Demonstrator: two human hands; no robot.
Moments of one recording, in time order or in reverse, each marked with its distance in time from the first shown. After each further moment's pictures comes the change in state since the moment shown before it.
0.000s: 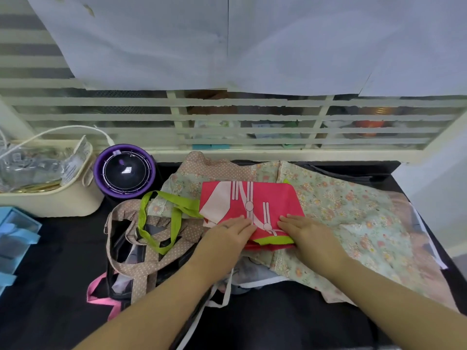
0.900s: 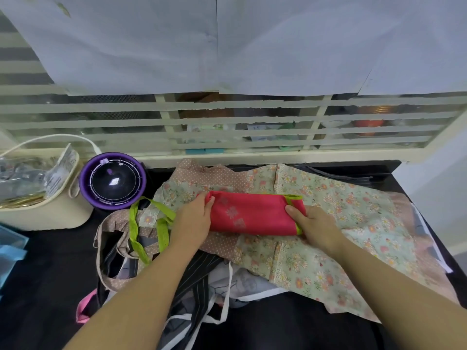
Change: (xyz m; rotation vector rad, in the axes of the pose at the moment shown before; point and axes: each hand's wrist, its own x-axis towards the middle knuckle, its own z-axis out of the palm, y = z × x) left_hand 0.032 -0.054 -0.013 -0.411 0.163 -0.724; right_hand 0.034 0.019 -0.014 1.048 -0.091 0.711
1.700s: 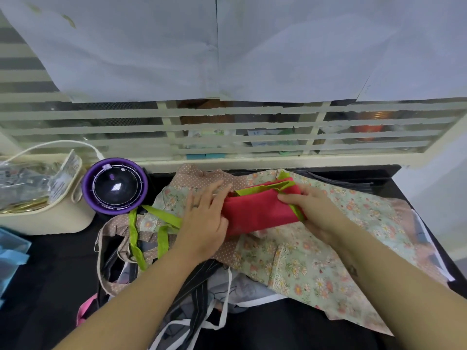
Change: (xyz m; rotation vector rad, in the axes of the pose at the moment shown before) left_hand -0.011 0.022 -0.014 0.253 -0.082 0.315; right_hand 0.006 -0.059 -0.008 0.544 -0.076 0.077
